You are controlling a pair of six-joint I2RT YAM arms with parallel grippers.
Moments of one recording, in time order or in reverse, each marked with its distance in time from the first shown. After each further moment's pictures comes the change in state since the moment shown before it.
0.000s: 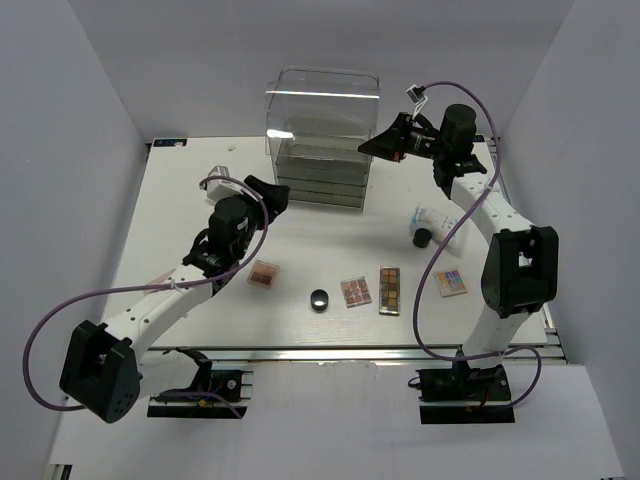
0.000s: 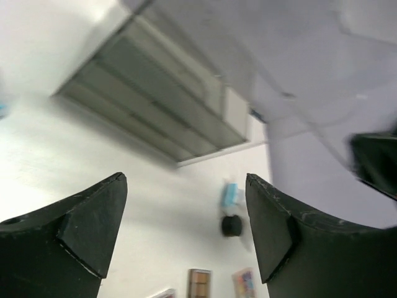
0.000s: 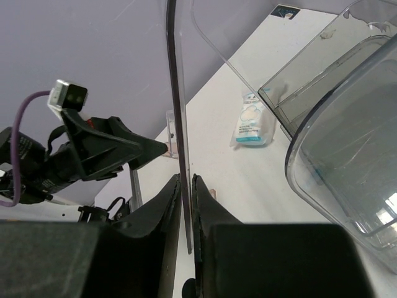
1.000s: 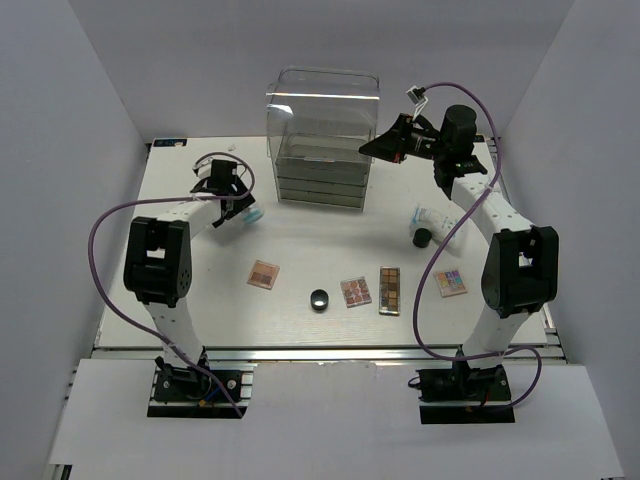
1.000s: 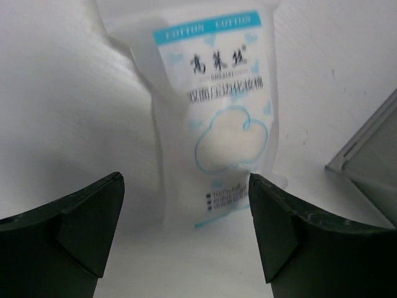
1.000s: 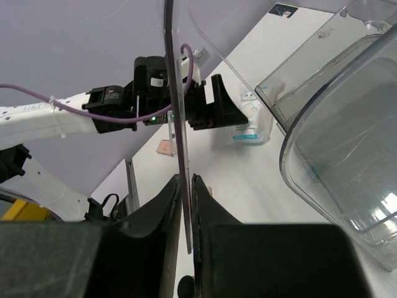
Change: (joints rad) left arm 0.358 0.698 0.473 -0.512 0.013 0.230; right arm -0.006 0.000 -0.007 -0.005 -0.007 -0.023
